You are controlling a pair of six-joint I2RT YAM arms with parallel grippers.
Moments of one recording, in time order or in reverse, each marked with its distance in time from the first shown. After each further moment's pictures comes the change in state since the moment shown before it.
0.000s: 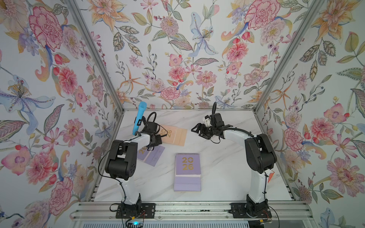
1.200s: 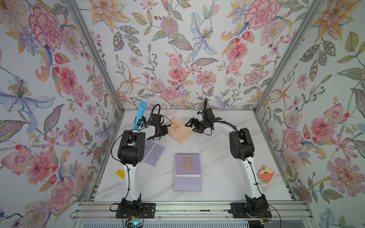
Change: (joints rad) left arm -0.011 0.300 0.341 0.100 0.230 -0.037; right arm -0.006 0.381 0.482 -0.156 -0.085 -0.060
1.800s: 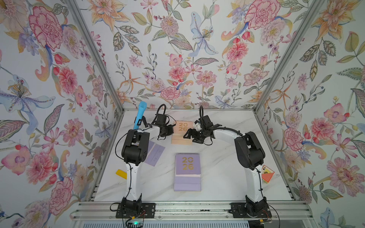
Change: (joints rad) left arm -0.065 0.023 0.014 0.044 0.056 -0.051; right arm 0.101 -0.317 -0.407 -0.010 0.118 0.015
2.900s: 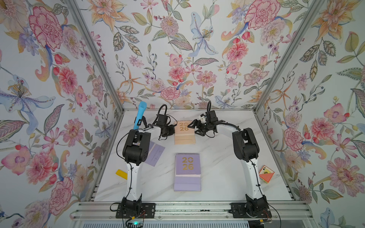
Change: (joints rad) left arm -0.011 0.014 0.000 0.038 0.023 -0.021; right arm -0.122 0.235 0.238 0.145 -0.157 0.127
